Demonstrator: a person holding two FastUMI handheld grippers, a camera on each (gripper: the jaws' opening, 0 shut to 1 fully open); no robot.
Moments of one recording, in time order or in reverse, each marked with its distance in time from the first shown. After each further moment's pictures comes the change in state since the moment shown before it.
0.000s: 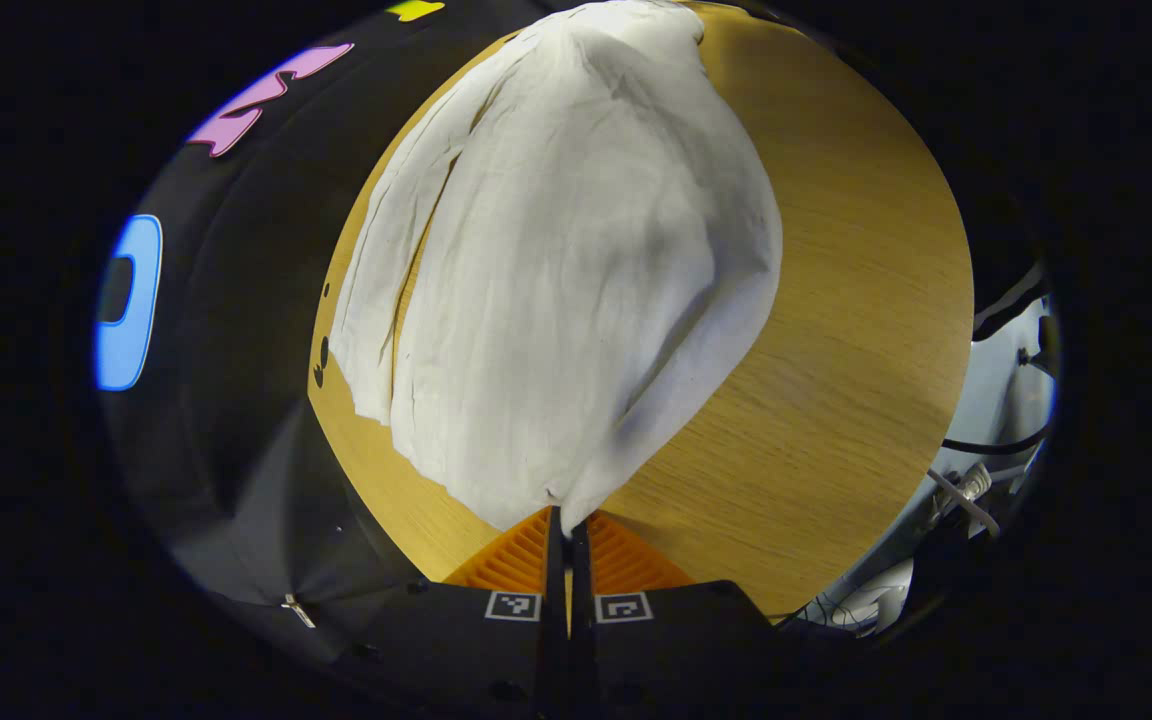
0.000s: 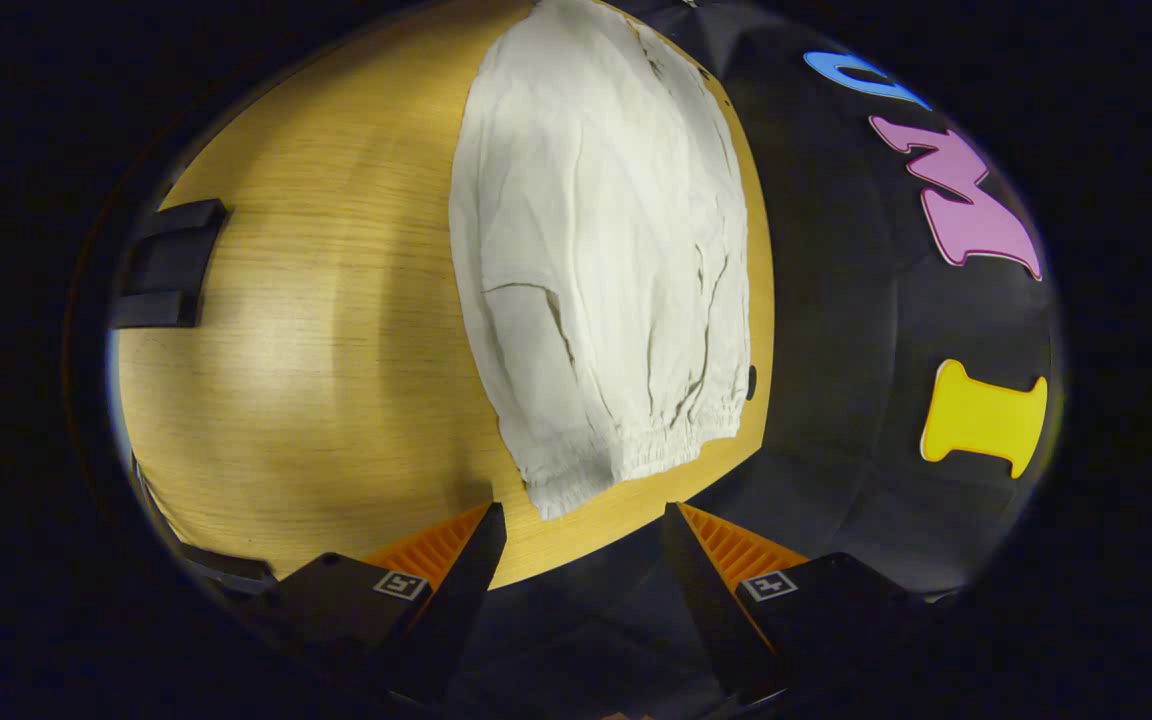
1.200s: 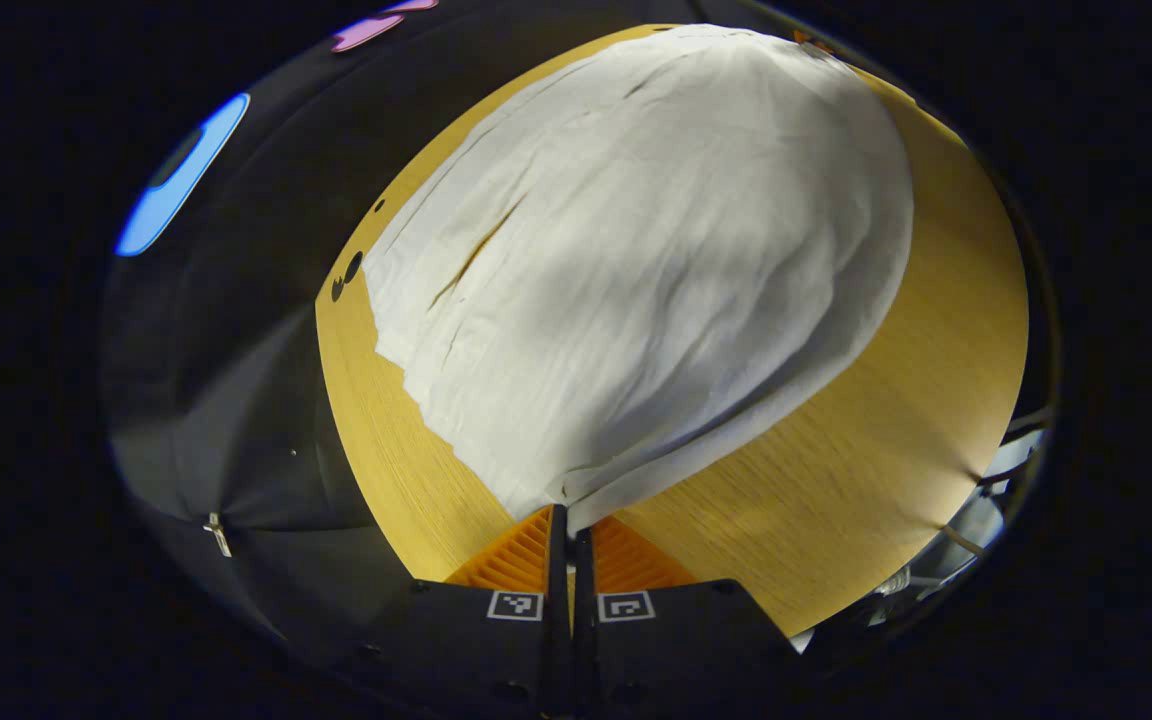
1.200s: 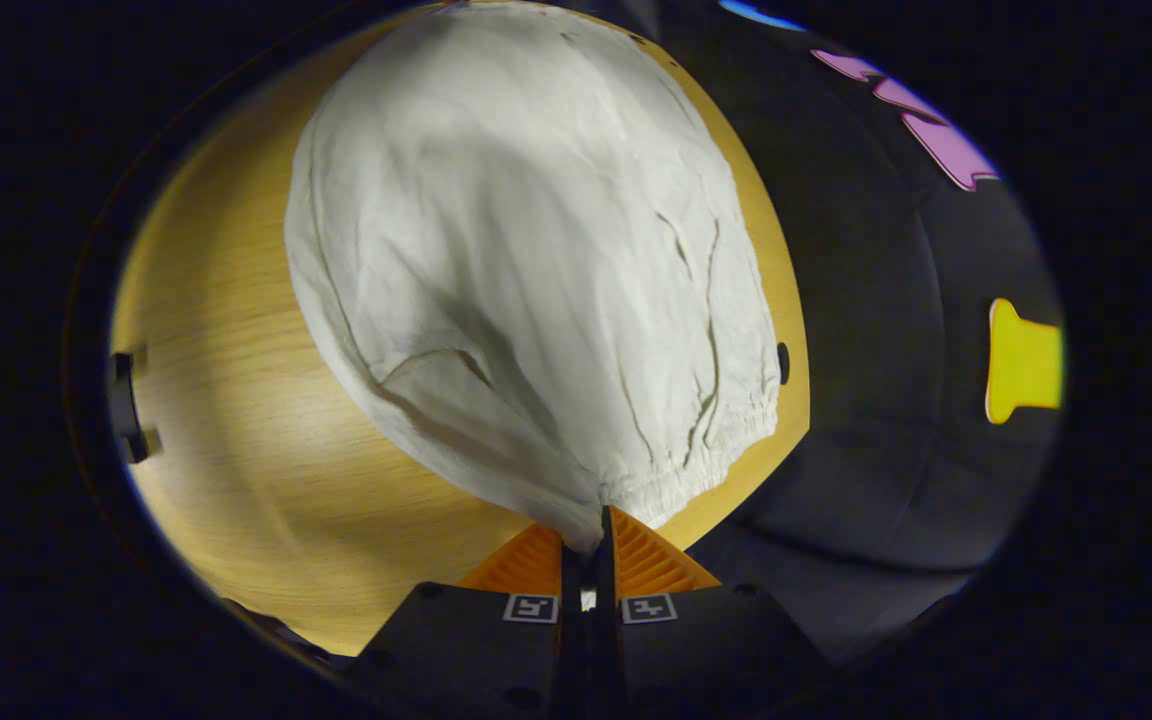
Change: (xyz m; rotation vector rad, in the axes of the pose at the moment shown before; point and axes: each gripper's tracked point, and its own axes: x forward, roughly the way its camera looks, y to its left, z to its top) left arm -0.002 0.023 0.018 -0.435 0.025 -0.040; right arm 0.033 -0.038 0.014 0.315 0.025 0.069
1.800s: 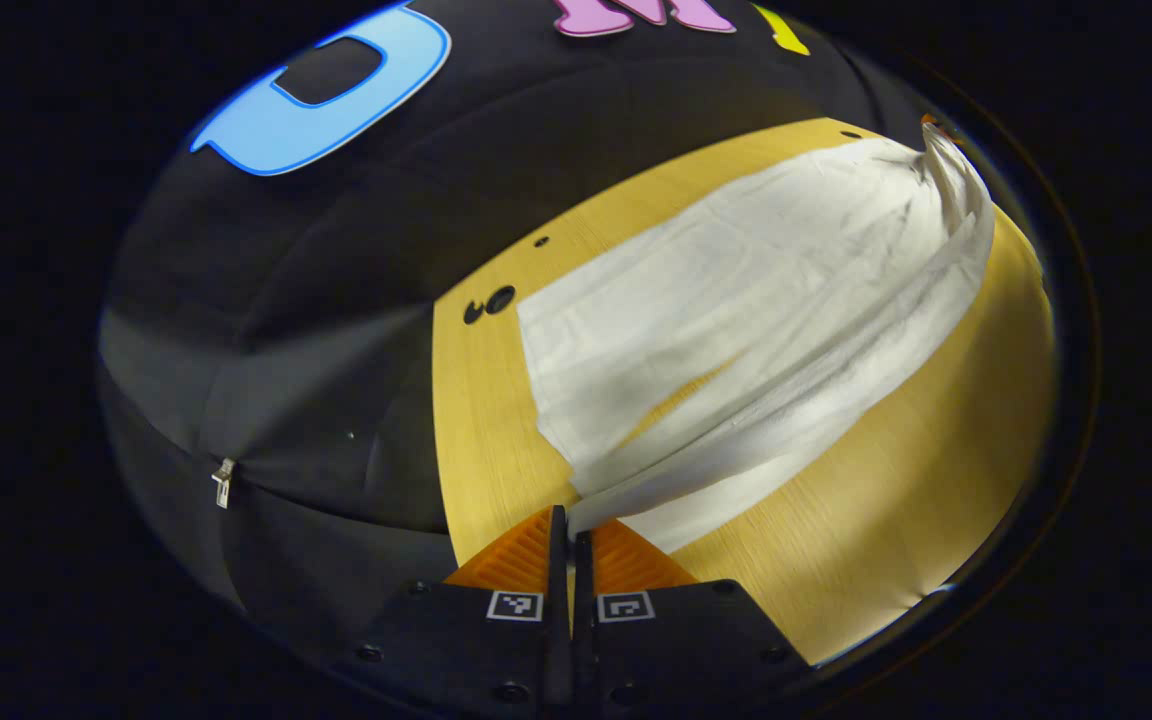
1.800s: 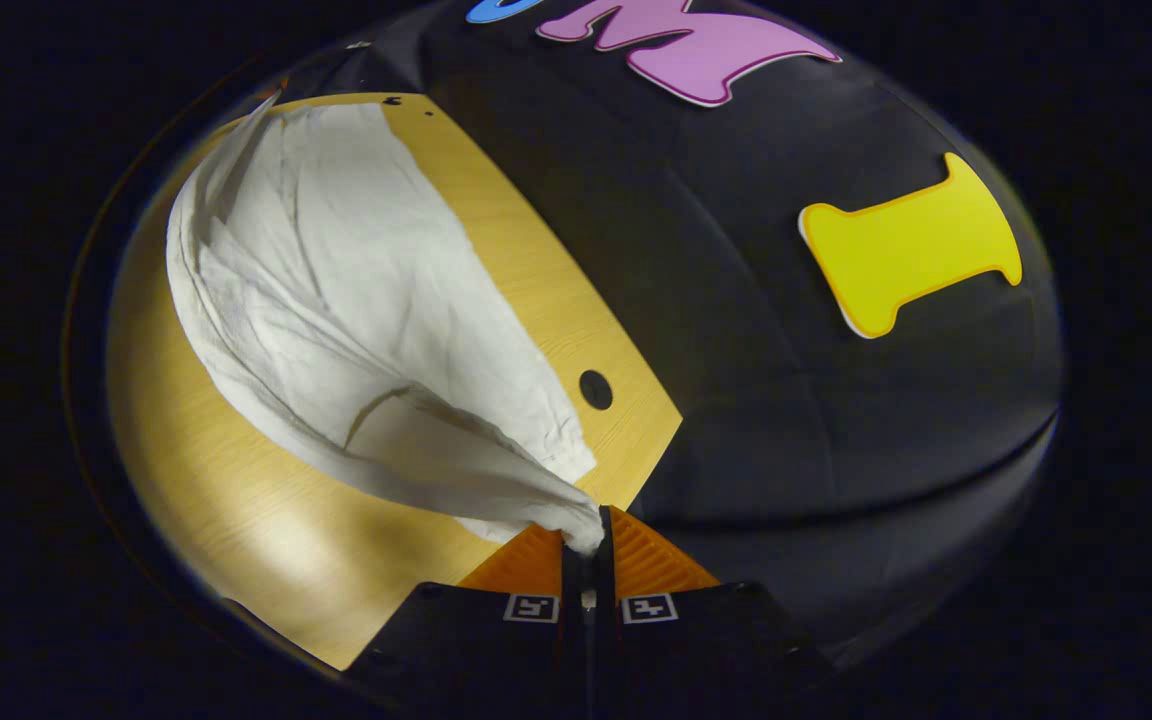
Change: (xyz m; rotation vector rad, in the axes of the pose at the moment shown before) left arm -0.031 0.125 0.090 -0.323 -0.160 0.155; right arm -0.048 -0.161 0.064 0.408 -0.122 -0.256
